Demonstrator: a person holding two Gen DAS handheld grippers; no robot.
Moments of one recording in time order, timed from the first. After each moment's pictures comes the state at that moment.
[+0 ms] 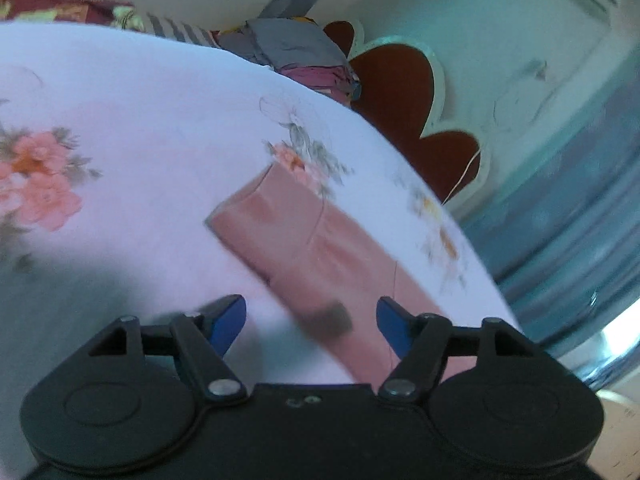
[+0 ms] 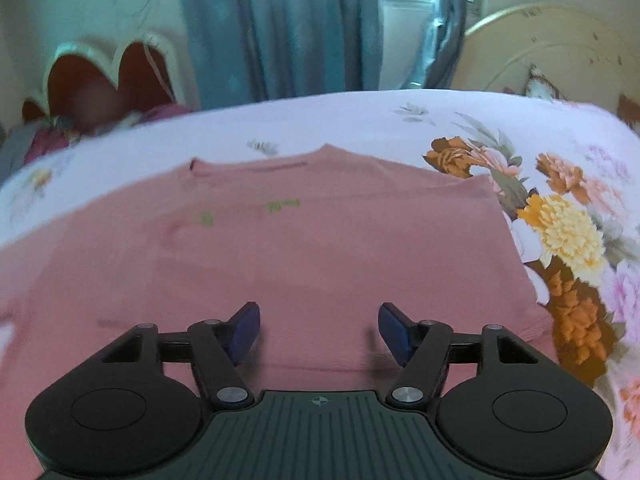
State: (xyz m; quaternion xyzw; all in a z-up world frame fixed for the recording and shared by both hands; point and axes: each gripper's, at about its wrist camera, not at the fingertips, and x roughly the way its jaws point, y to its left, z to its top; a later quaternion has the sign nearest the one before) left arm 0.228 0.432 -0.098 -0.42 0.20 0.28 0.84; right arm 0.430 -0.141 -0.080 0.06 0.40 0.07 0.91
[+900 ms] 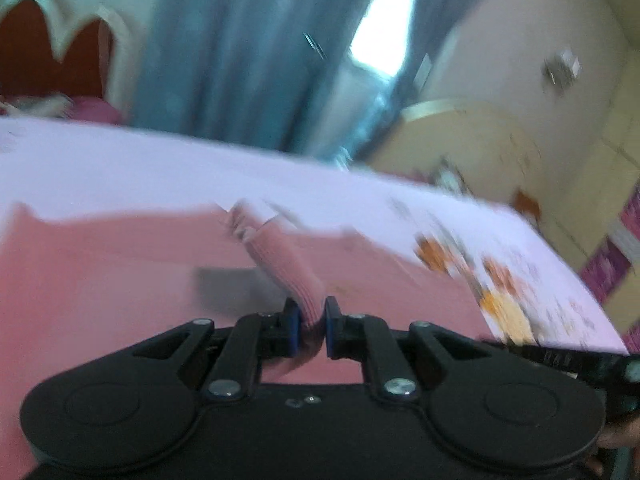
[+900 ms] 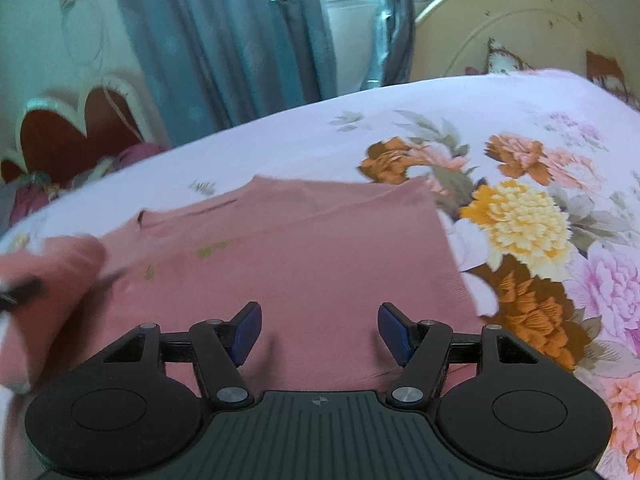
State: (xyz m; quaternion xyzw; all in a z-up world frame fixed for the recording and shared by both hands) left arm 0.433 0.015 -0.043 -0.12 0.33 -0.14 0.92; right arm 0.449 -0.229 -0.078 0.15 0.39 0.04 0.91
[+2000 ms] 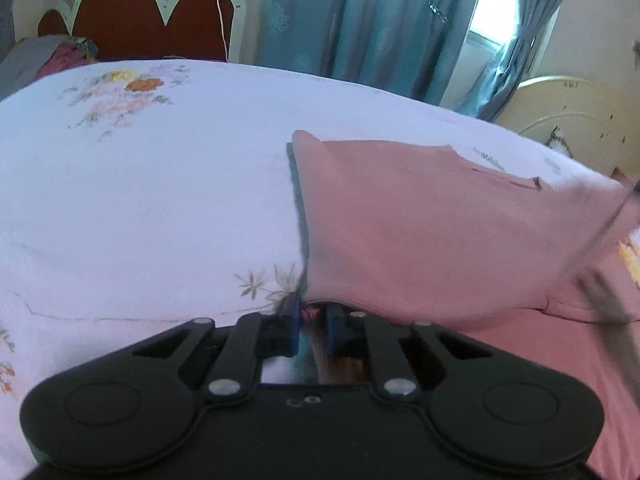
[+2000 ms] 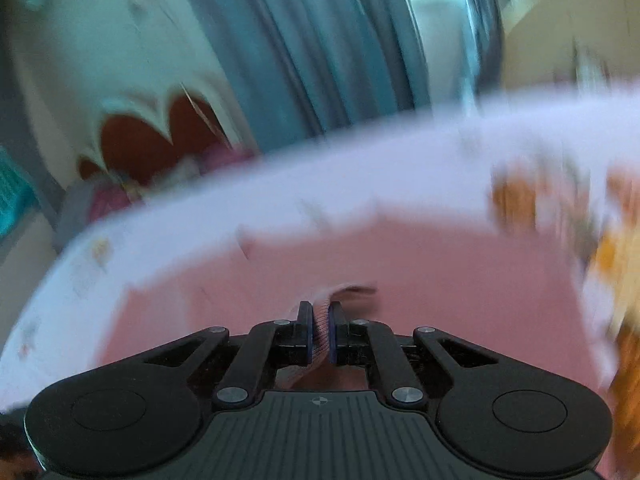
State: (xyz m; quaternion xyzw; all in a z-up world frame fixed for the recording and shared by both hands) left arm 0.366 0.209 -0.102 -0.09 0.39 0.01 0.92; right arm 0.467 -0.171 -0.013 0.15 0.30 0.18 0.93
